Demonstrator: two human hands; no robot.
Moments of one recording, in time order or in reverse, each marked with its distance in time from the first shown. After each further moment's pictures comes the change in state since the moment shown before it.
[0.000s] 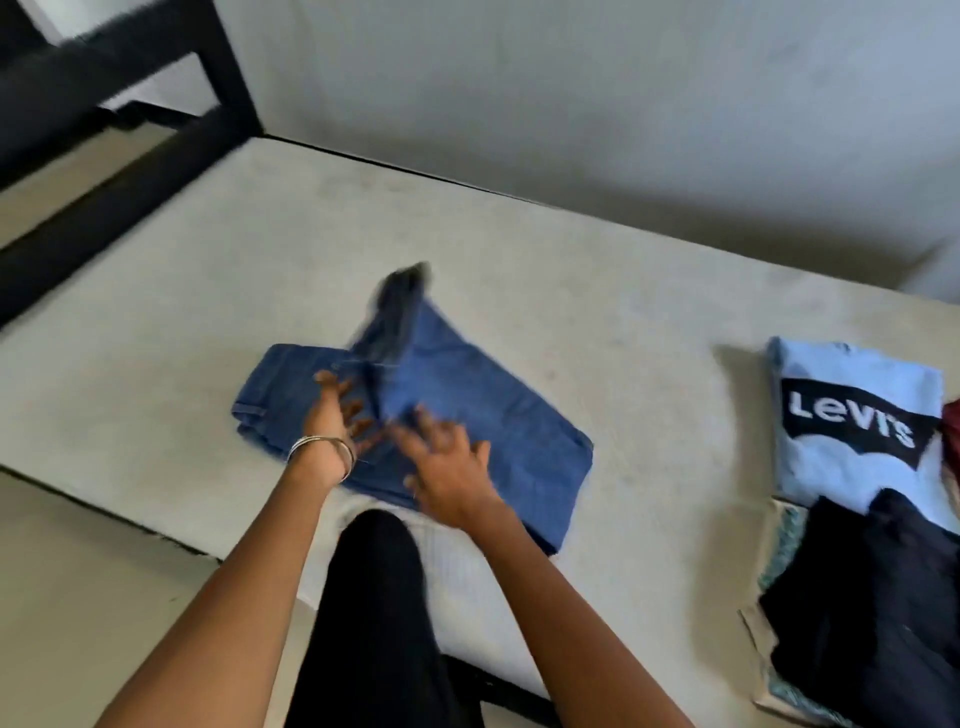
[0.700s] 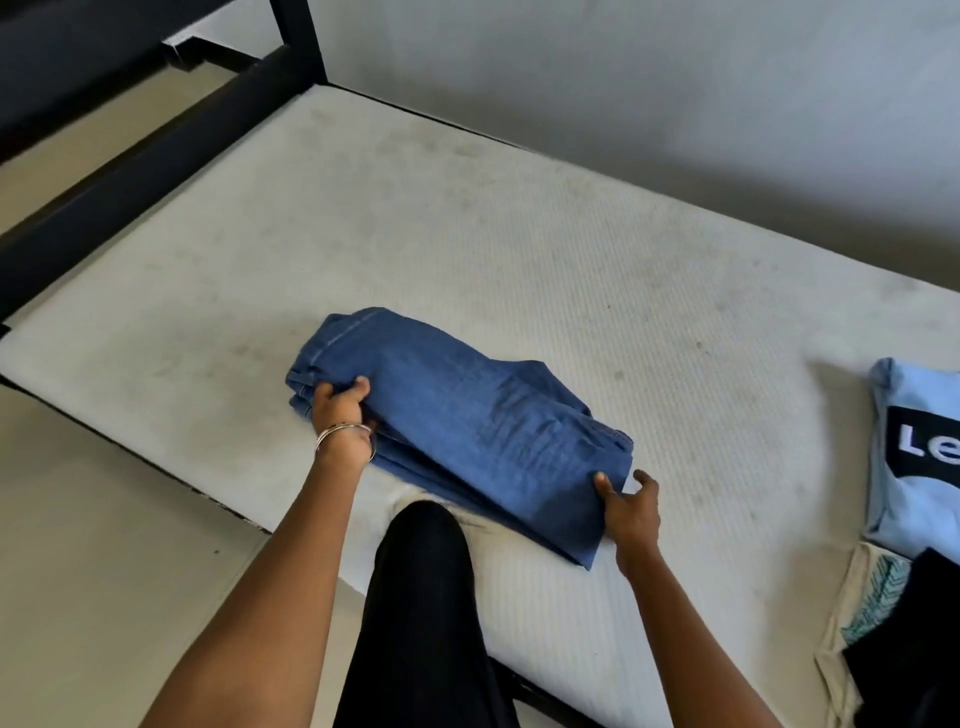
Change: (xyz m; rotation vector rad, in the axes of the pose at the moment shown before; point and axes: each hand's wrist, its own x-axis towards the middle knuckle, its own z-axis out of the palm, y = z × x) left_hand 0.057 0.006 -0.067 -0.191 0.345 0.185; right_hand -0.014 0.126 0.055 1.005 0.303 0.990
